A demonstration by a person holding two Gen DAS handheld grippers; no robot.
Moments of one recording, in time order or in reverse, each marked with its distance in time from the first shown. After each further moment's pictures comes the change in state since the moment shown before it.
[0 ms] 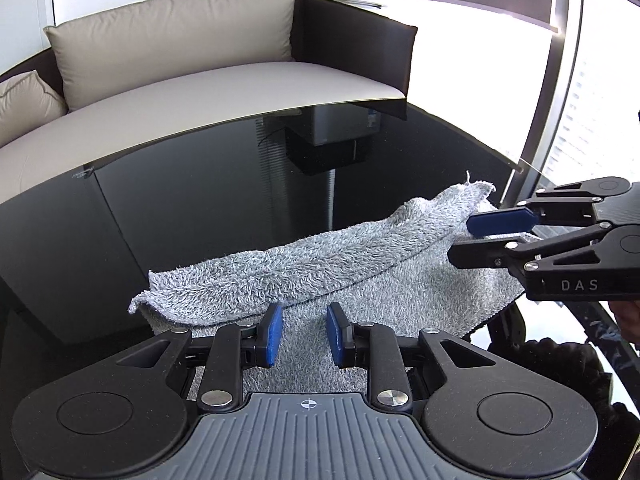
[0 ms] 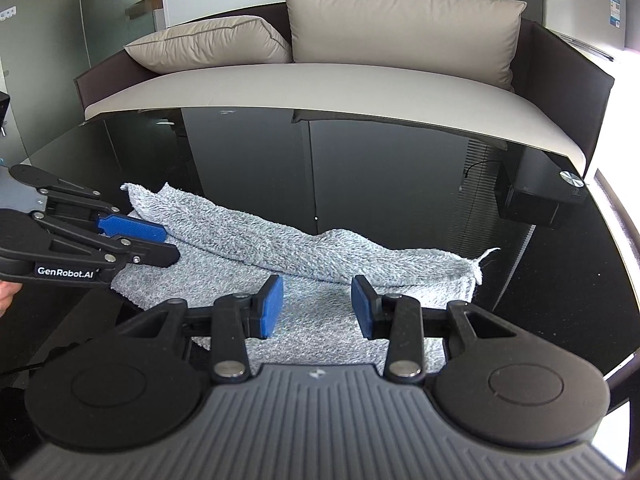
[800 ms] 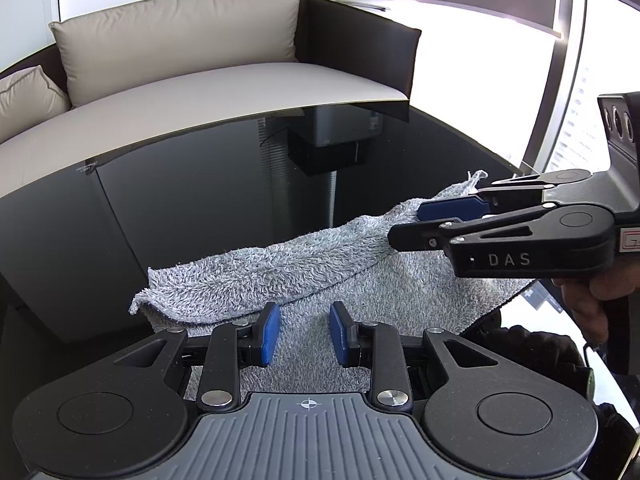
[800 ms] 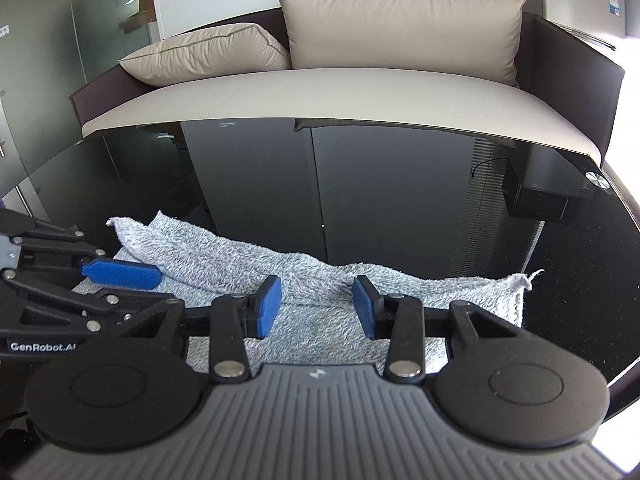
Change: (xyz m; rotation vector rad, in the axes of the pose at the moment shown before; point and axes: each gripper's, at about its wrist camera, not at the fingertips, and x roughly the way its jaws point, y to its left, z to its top) left arm 0.003 -0.003 -0.002 -0.022 -0.008 0.001; right arm 0.041 0.004 0.023 0.064 -0.031 -0.017
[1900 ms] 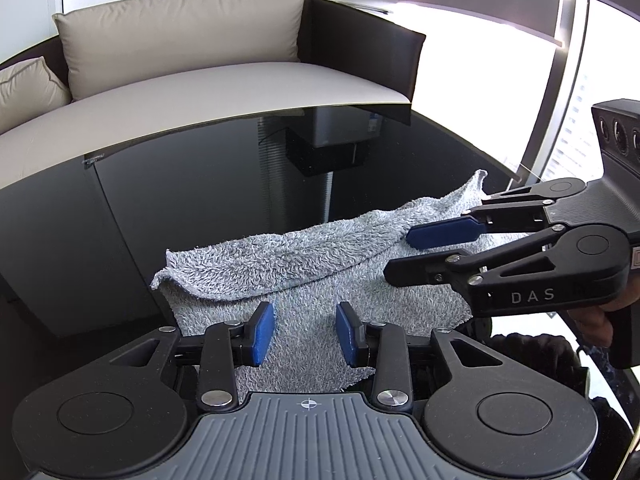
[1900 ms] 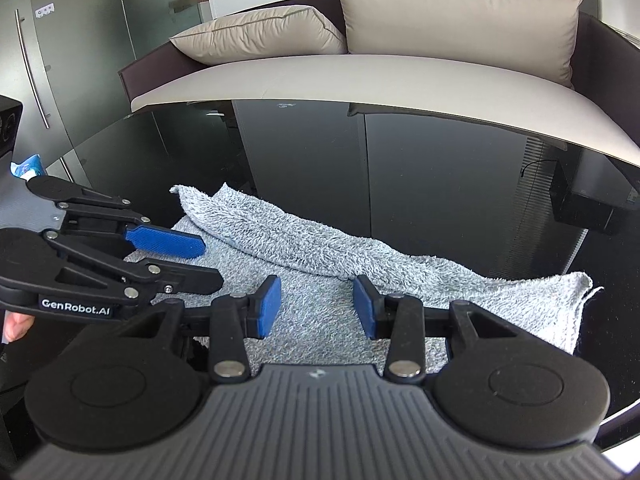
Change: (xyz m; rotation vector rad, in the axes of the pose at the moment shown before) left arm -0.004 0.019 -0.004 -0.015 0.000 -0.024; right arm 0.006 0.019 0.005 -0.081 0.051 0.149
